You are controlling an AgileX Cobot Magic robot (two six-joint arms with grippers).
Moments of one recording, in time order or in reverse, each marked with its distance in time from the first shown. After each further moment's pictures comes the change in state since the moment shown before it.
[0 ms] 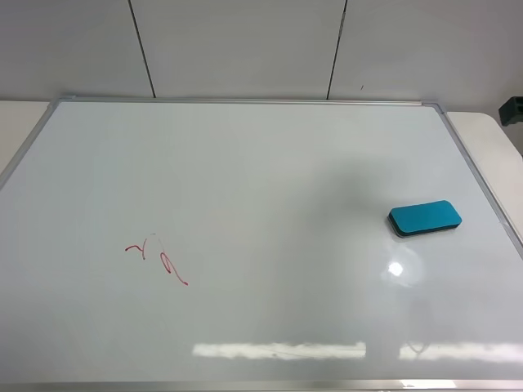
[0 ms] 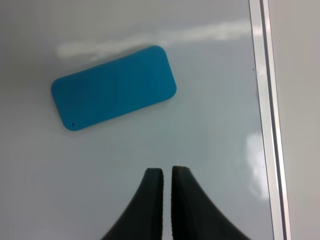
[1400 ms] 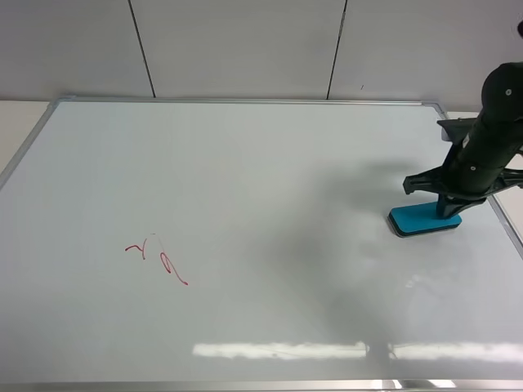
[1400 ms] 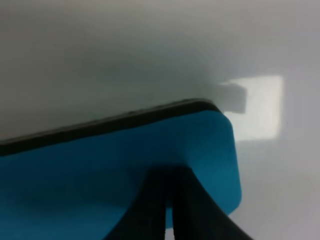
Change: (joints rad) left arm 0.000 0.000 0.000 0.000 0.000 0.000; right arm 0.095 0.591 -0.003 -0.138 -0.322 0.083
